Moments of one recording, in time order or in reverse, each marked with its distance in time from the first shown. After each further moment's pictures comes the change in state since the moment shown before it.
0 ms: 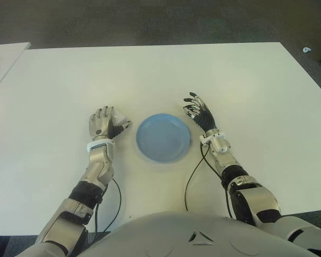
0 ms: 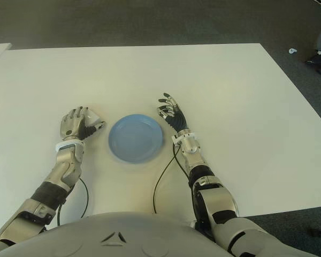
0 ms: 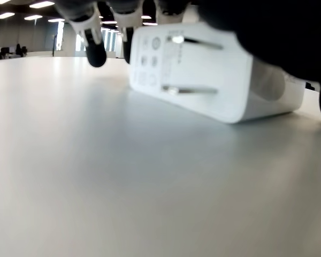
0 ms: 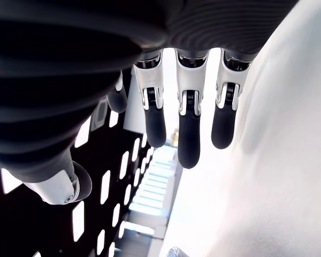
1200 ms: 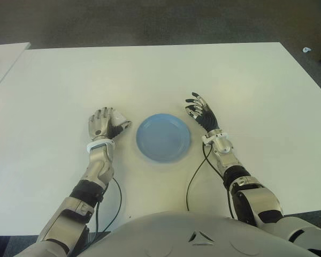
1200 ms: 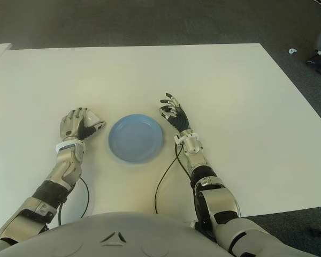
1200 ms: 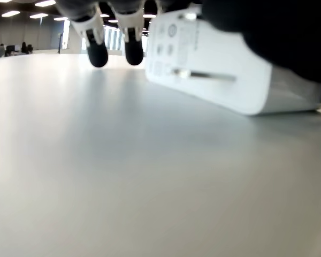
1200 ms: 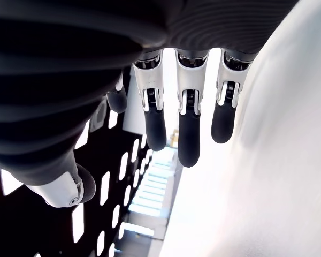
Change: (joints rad) left arm -0.010 -0.013 0.010 0.046 -0.042 0.009 0.068; right arm 0.009 -0.015 -0.009 -0.007 0.020 0.000 0.024
